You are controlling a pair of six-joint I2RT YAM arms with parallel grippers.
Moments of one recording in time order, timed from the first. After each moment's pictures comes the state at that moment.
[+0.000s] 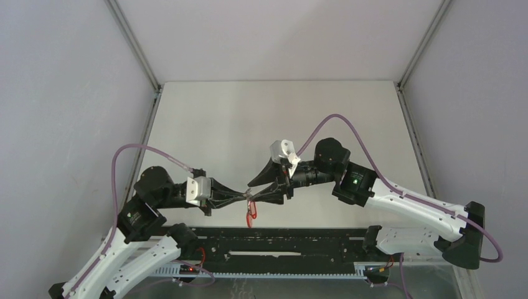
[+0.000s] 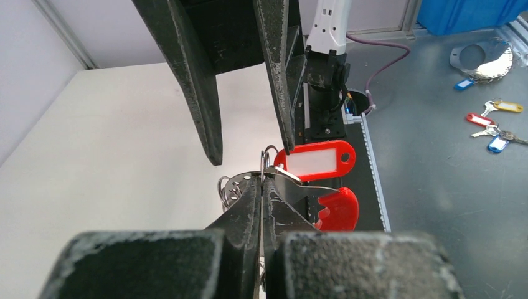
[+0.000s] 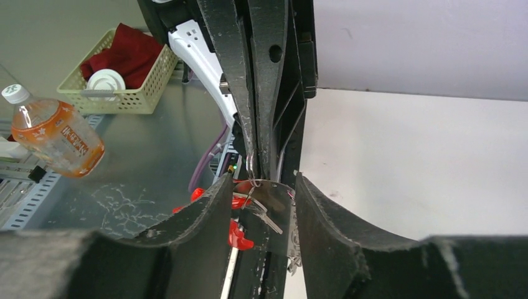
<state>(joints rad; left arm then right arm) -0.72 0.47 0.80 -0.38 0.78 0.17 1.07 1.12 1.03 0.07 -0.66 0.04</state>
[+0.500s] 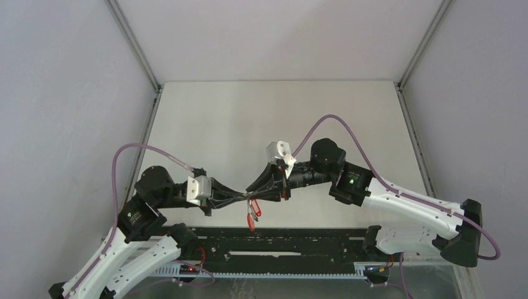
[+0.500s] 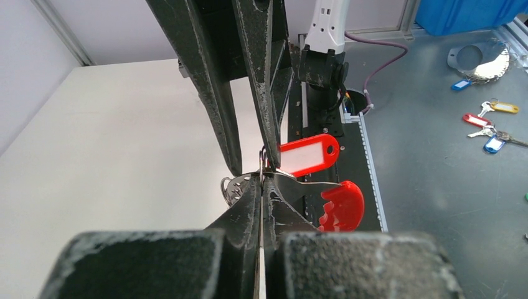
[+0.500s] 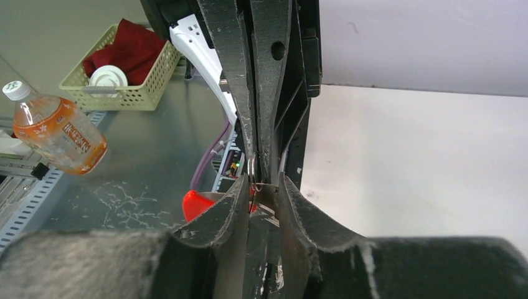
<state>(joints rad) -0.72 0.47 0.80 -0.39 0.79 0.16 1.08 1.14 1.03 0.07 -0.67 0.04</state>
